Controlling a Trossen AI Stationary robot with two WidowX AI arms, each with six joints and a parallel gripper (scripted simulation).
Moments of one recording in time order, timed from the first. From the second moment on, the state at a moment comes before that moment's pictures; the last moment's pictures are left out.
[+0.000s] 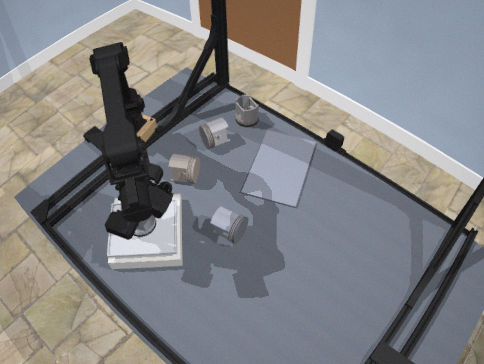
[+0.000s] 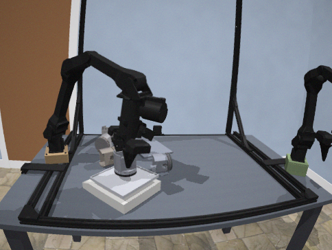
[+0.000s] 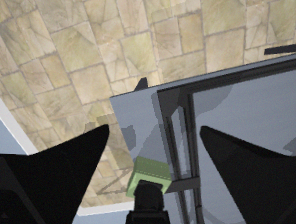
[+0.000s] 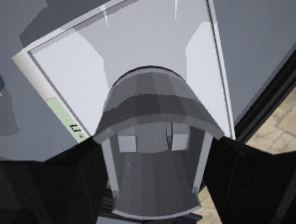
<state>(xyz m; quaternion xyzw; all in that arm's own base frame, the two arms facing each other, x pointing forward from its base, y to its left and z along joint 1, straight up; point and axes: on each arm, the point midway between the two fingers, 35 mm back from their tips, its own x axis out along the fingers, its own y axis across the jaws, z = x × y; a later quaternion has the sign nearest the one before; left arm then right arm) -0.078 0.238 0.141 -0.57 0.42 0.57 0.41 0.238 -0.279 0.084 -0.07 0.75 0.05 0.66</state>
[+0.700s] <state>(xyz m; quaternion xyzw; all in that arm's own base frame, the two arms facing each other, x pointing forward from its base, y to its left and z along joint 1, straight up) -0.078 0.238 0.141 -0.57 0.42 0.57 0.41 0.235 -0.279 0.067 -0.07 0.75 0.05 0.66</state>
